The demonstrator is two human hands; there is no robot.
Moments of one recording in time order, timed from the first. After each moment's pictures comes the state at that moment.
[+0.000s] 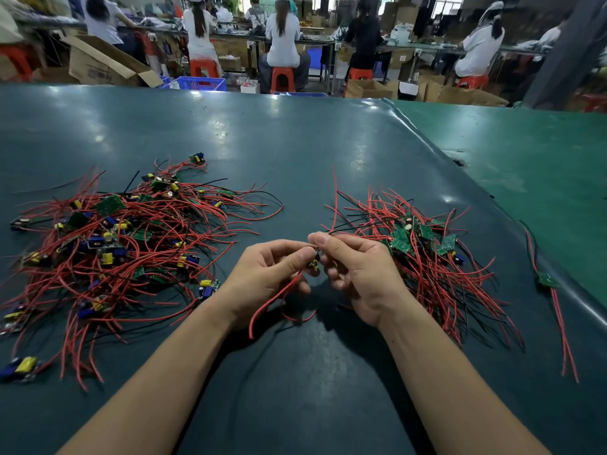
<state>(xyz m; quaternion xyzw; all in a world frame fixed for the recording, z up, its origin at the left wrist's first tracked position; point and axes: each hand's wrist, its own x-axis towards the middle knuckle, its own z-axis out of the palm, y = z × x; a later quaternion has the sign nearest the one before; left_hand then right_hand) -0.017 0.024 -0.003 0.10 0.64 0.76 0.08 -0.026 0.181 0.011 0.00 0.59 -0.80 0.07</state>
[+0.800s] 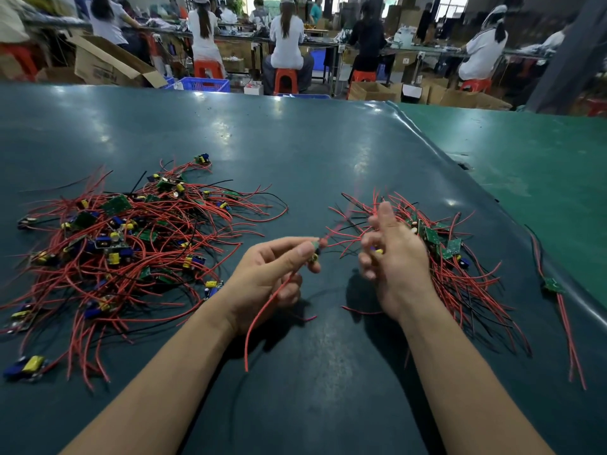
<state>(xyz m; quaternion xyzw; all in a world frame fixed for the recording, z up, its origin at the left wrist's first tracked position) -0.014 0.020 0.003 0.11 0.54 0.83 0.13 -0.037 0.199 0.018 0.08 0.57 -0.82 -0.05</state>
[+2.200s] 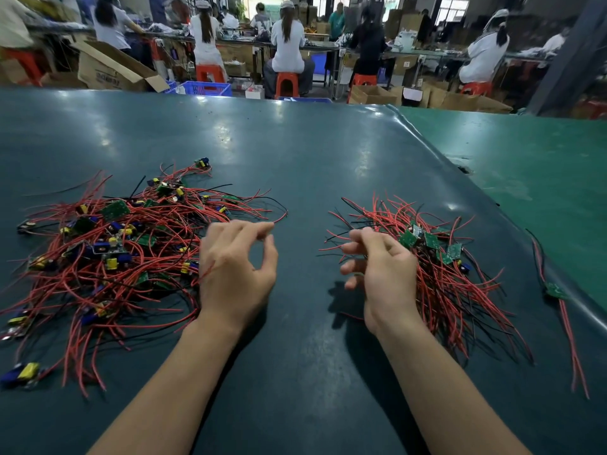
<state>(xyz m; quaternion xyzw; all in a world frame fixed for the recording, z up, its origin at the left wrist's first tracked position) -0.025 0.007 -0.007 0.05 0.86 0.29 -0.43 -0.026 0.178 0.015 0.11 0.58 -0.80 -0.12</state>
